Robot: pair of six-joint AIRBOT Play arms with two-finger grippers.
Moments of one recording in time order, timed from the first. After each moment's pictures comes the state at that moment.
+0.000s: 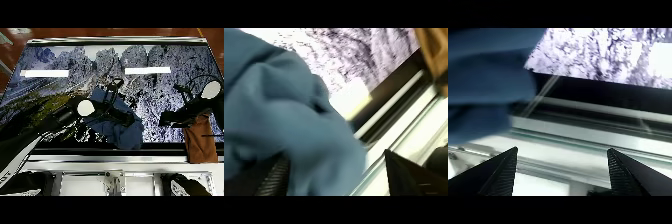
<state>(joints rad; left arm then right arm) -0.79 -1.44 1.32 1.00 -0.81 -1.59 -0.03 -1.11 1.10 -1.31 1.64 1.50</state>
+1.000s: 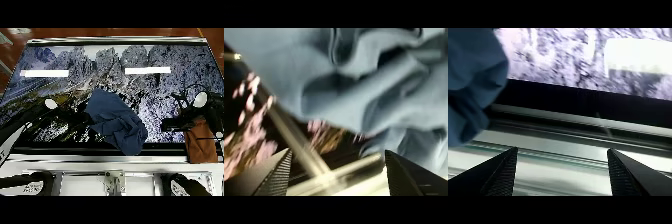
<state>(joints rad) -0.23 -1.44 0.88 0.78 -1.02 -1.51 -0.03 -1.11 0.96 -1.41 1.49 1.42</state>
